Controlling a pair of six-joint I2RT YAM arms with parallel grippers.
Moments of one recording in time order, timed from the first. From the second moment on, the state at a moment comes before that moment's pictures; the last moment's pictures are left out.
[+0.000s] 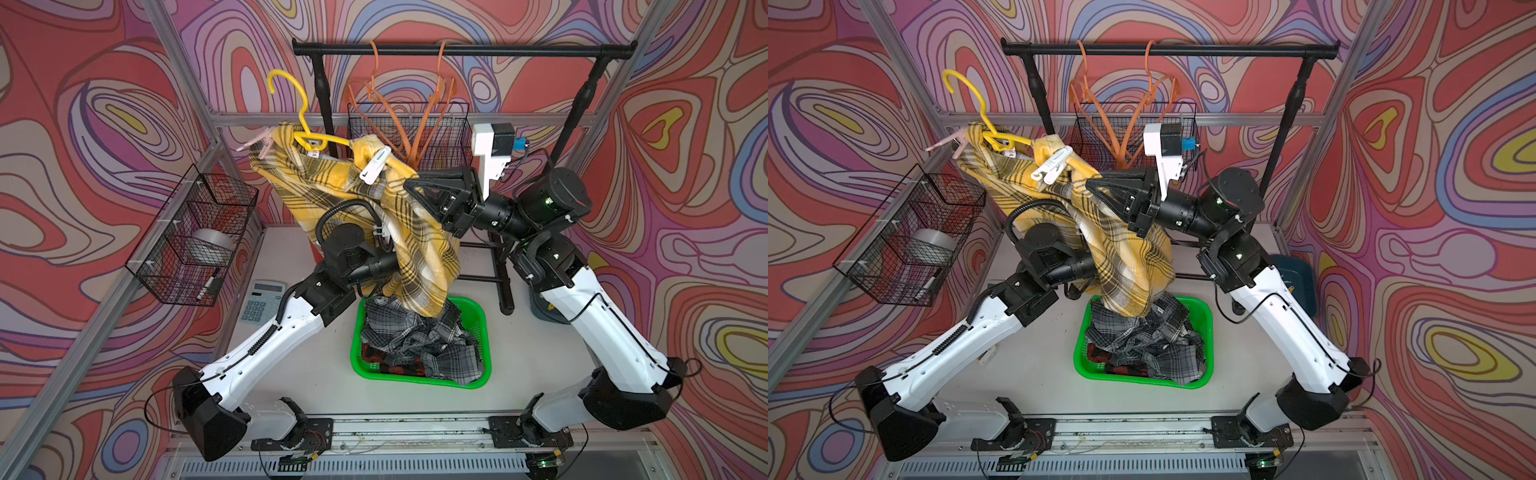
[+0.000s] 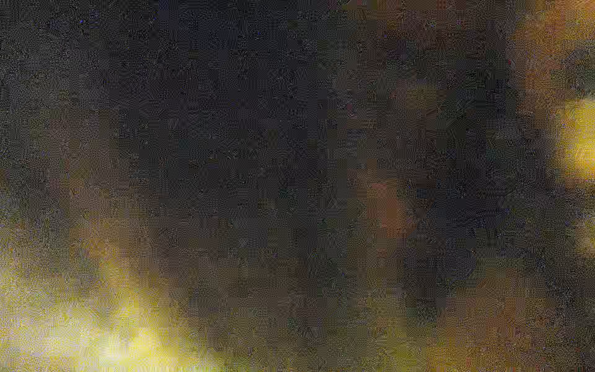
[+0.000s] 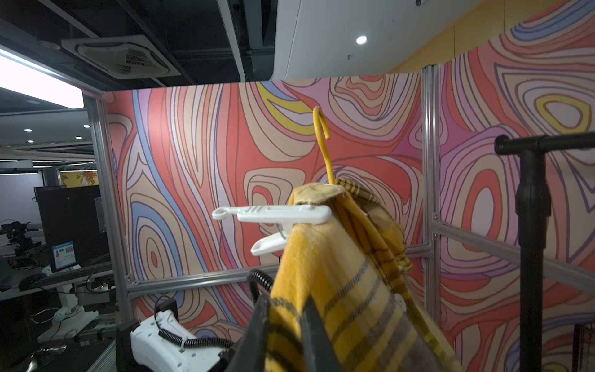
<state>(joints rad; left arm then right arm) -0.72 1.30 1.25 0.08 0.51 -0.51 0.70 1.43 1.84 0.06 -0.67 0.35</state>
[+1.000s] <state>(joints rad) -0.68 1.08 0.59 -0.05 0.17 -0.61 0.63 1.03 0.86 0.16 -0.47 0.34</state>
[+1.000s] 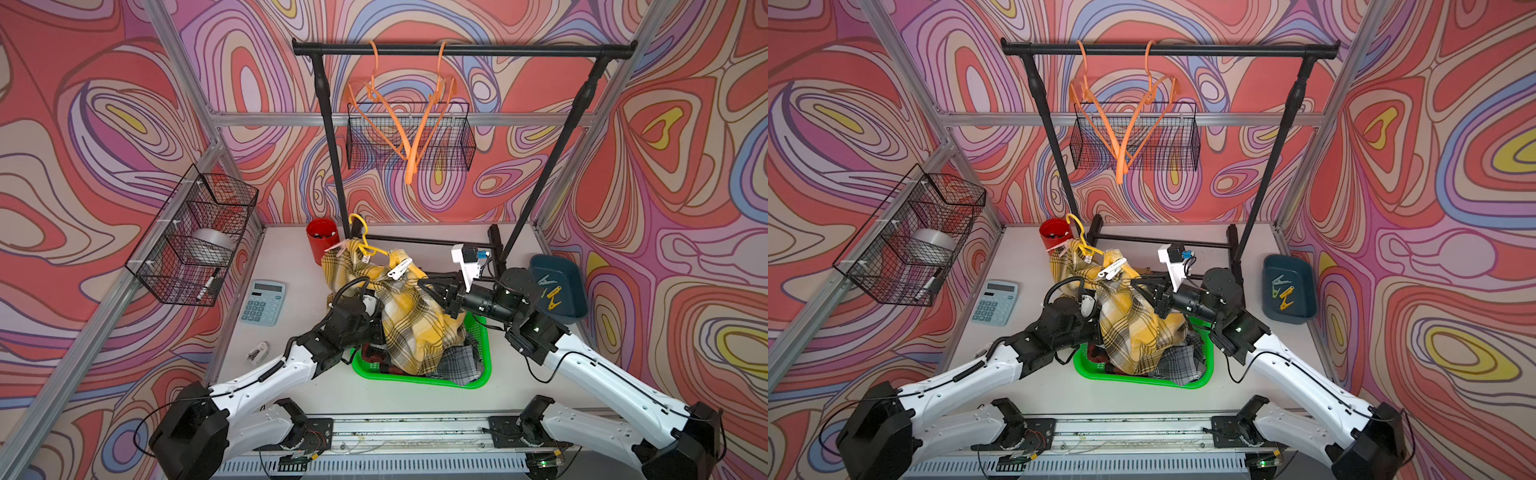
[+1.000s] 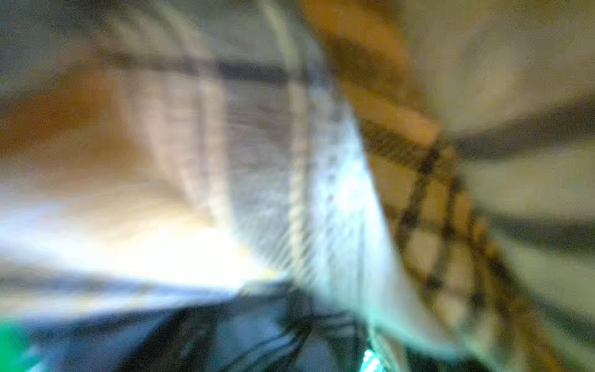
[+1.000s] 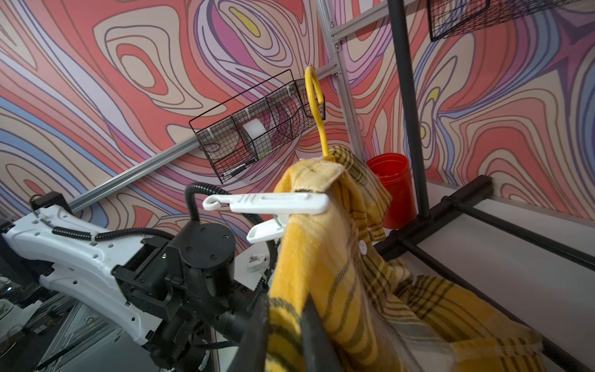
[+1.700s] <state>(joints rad) -0.20 0.81 0.67 -0.71 -0.05 -0.62 0.57 1.03 0.91 0.14 -0.54 0.33</state>
